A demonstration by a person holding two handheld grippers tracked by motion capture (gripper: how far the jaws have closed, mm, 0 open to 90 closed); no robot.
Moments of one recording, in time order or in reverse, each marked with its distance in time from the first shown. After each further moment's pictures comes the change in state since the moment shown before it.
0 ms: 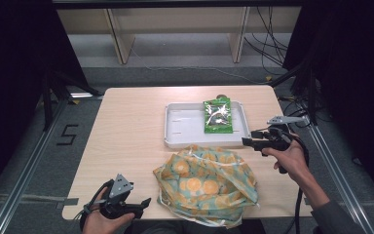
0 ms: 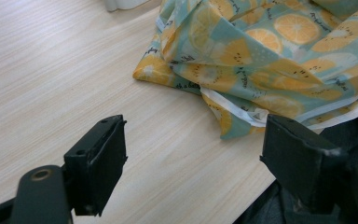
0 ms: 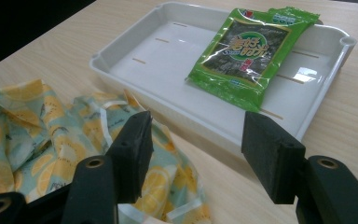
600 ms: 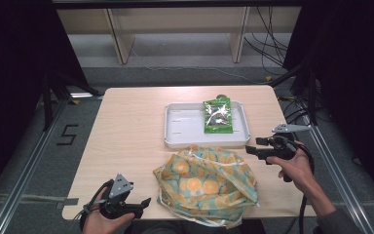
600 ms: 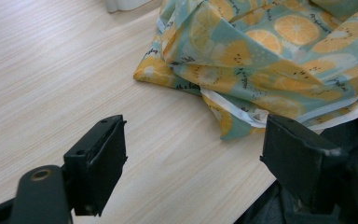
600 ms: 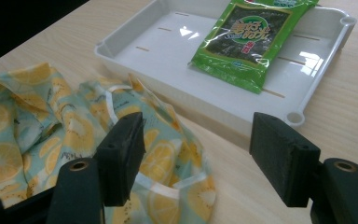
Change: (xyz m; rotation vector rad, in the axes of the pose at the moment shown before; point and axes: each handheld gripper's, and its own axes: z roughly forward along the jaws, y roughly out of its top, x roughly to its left) left arm 0.002 0.001 0.000 -0.001 -0.005 0.021; right arm 0.005 -0.022 -0.013 0.003 0.013 0.038
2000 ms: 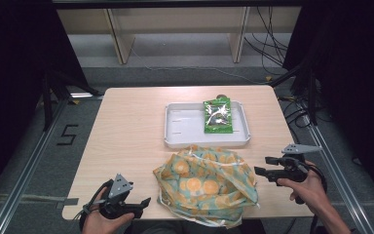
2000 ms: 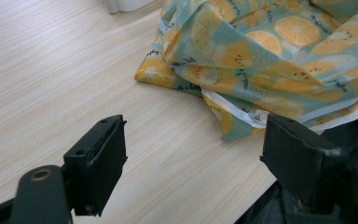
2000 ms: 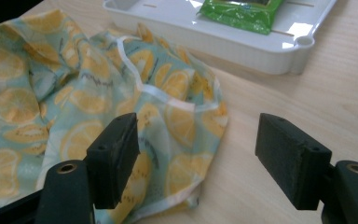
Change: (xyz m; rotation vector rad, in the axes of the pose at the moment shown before) left arm 0.000 0.000 -0.001 -0.008 0.004 -0.008; right arm 0.006 -0.051 -0.028 0.061 0.016 -0.007
